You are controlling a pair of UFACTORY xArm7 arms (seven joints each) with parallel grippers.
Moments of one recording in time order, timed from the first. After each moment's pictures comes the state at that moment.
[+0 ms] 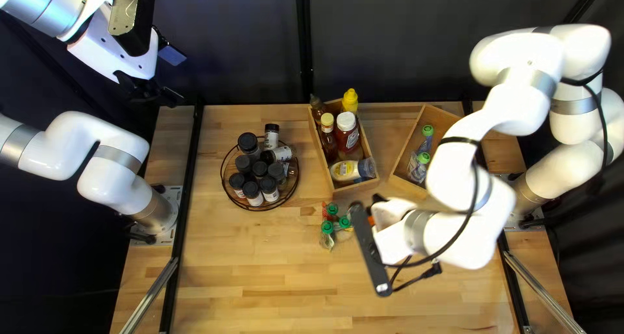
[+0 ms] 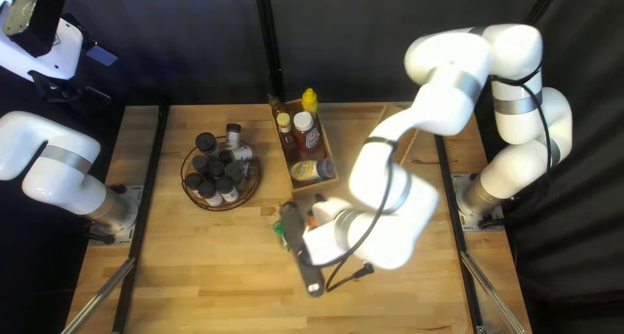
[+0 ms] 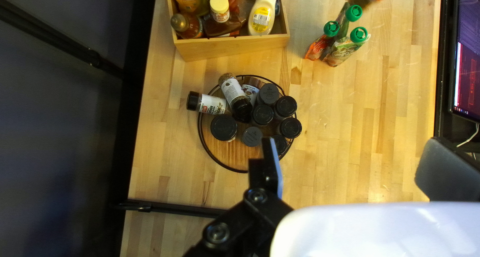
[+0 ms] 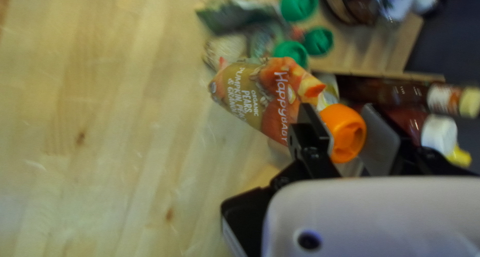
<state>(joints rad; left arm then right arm) -0.28 -1.00 0.17 1.12 0.26 1.57 -0.17 1.96 -0.69 -1.16 0.99 -1.19 1.62 0.77</state>
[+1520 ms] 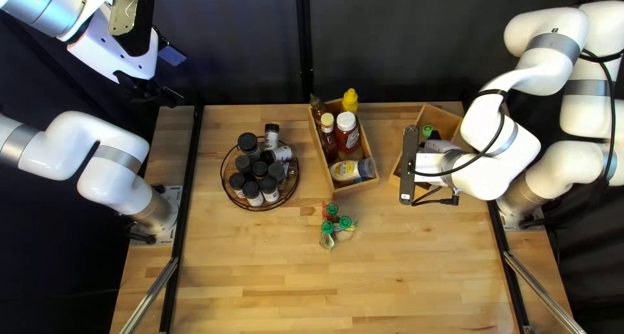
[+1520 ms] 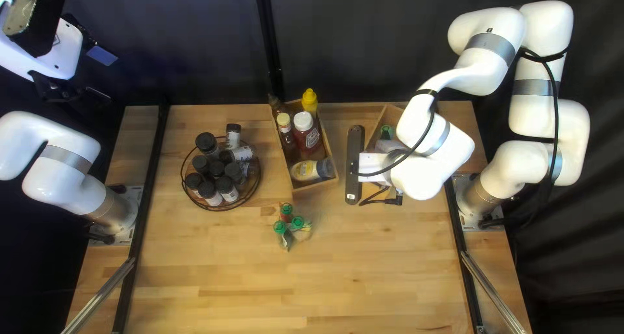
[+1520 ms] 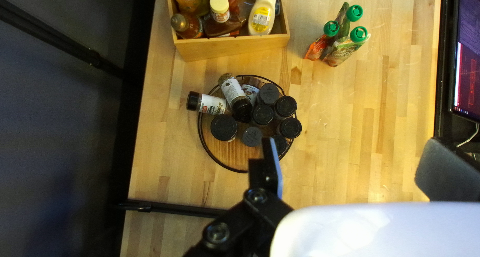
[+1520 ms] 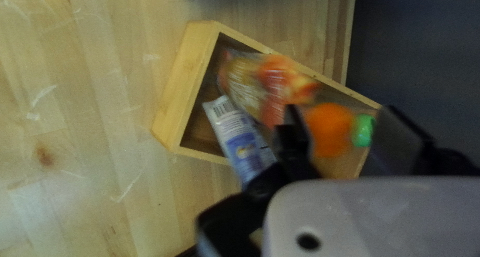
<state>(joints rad) -0.28 -1.00 0.17 1.12 0.26 1.57 -0.17 1.47 -0.94 -0.97 0.57 -1.21 1.78 1.01</state>
